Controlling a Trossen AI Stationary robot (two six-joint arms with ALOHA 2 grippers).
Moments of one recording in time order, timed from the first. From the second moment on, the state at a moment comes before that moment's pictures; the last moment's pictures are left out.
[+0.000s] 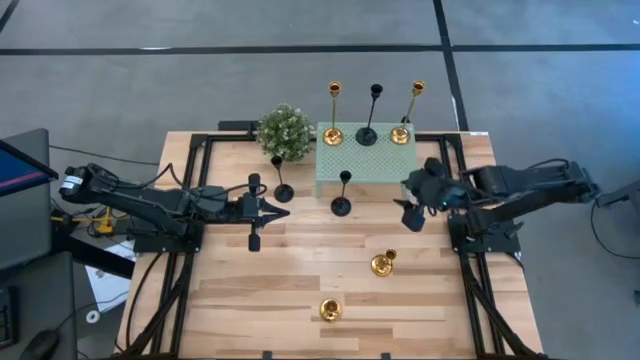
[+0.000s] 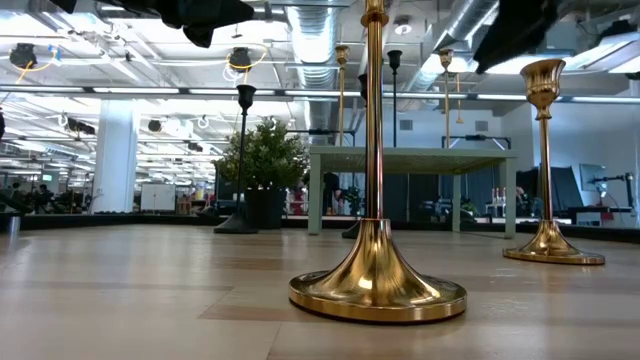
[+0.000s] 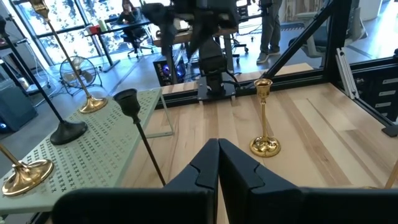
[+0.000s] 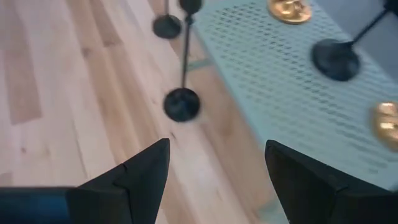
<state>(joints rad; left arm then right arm) -0.19 0.77 0.58 0.21 -0.24 0.21 0.17 0.96 1.00 -0.91 0.50 0.38</state>
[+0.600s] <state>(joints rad) -0.19 0.77 0.58 0.22 -0.24 0.21 0.20 0.93 0.68 -0.60 0.50 0.31</state>
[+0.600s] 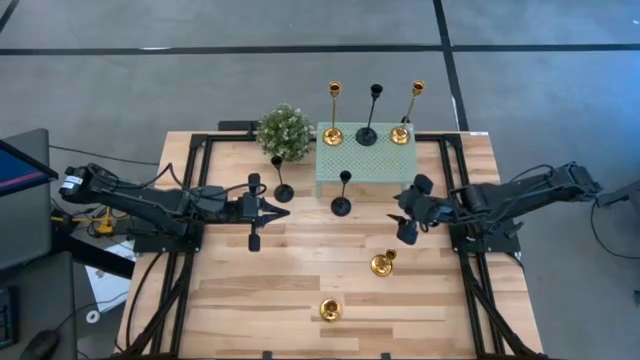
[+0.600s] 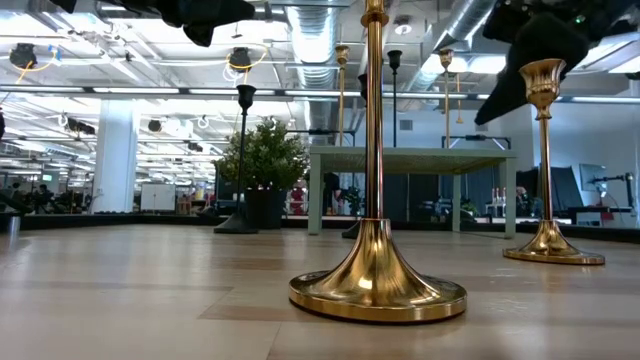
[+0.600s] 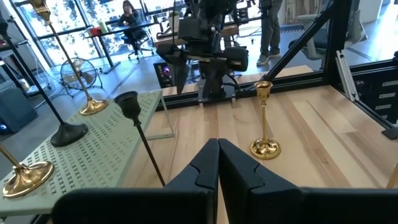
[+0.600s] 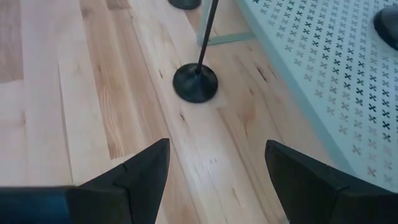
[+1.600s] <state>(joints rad) -0.20 0.69 0.58 0.11 -0.44 0.20 0.20 0.93 0.68 -0.56 0.50 0.30</state>
